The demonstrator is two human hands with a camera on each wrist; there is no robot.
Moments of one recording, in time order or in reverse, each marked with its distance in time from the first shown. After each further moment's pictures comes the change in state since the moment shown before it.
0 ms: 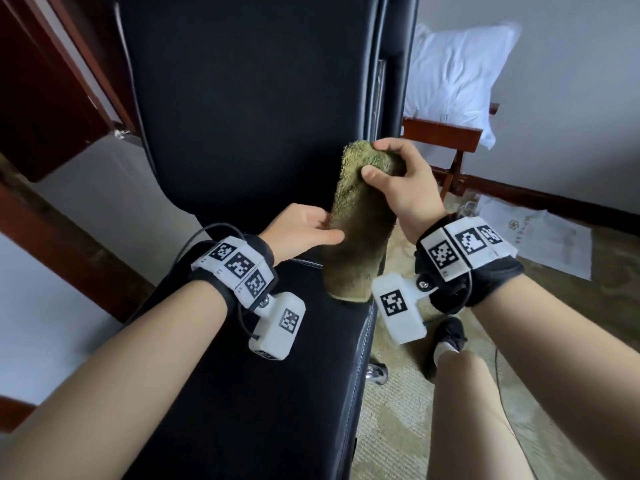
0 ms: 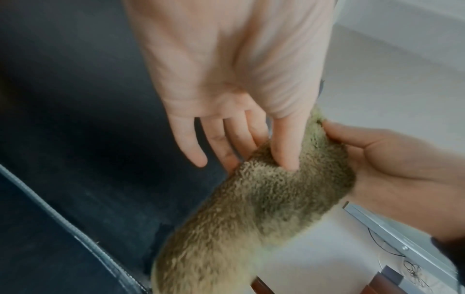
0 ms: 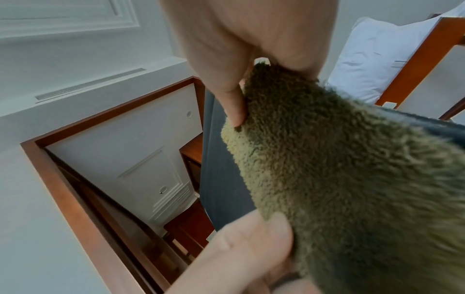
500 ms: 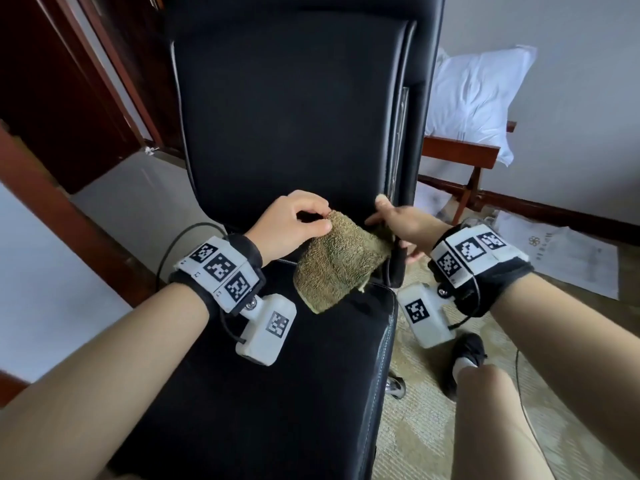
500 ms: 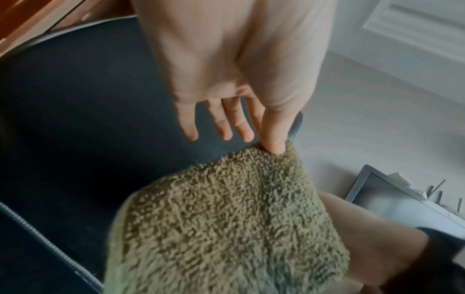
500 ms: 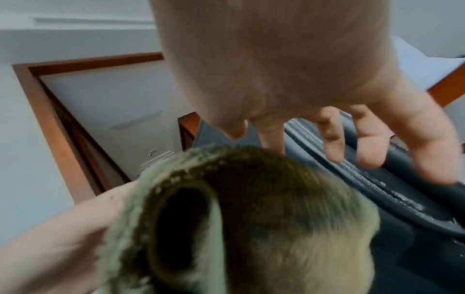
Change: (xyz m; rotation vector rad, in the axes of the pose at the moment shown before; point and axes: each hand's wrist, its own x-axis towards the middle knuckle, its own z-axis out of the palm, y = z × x) left_hand -0.038 0.016 -0.045 0.194 0.184 0.148; right_hand -0.016 -0.022 0.012 -0.654 -0.434 0.434
